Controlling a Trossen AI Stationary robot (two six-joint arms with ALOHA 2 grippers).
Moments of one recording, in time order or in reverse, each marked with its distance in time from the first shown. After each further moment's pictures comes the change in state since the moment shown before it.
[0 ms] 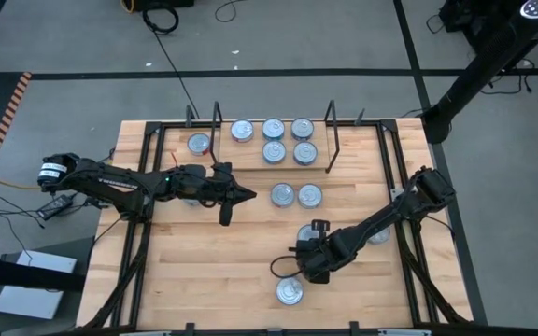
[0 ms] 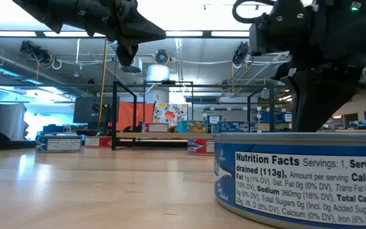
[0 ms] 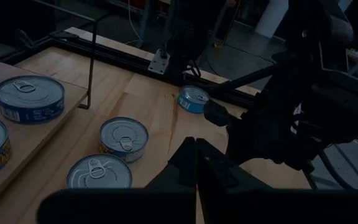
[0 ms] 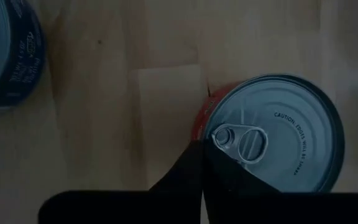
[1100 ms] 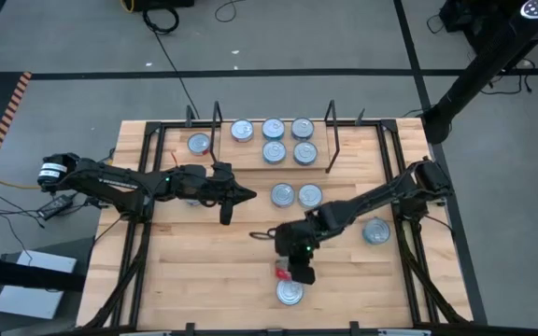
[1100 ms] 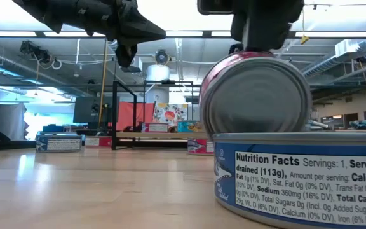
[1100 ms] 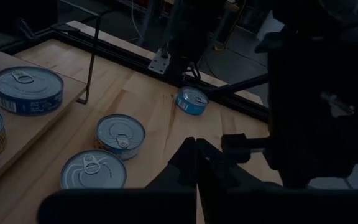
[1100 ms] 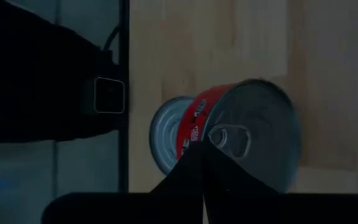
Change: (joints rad) left arm -0.002 0.000 0.000 0.001 -0.005 -0.067; right arm -0.204 -0.037 0.112 0.267 -0.646 -0.044
